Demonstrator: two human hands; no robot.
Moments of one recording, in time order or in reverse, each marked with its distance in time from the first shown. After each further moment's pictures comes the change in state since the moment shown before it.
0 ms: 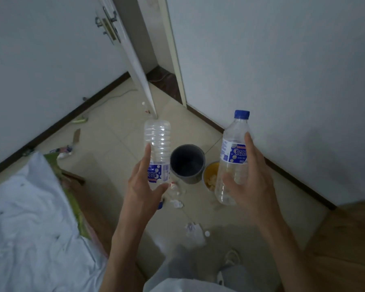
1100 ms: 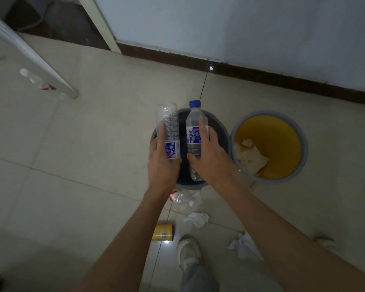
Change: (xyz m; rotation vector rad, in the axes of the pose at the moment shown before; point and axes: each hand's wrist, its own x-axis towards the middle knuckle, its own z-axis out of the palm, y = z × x) left_hand 0.401 -0.492 0.406 0.025 -0.418 0.089; right_hand 0.226 0.400 0.587 -0.288 0.055 0.469
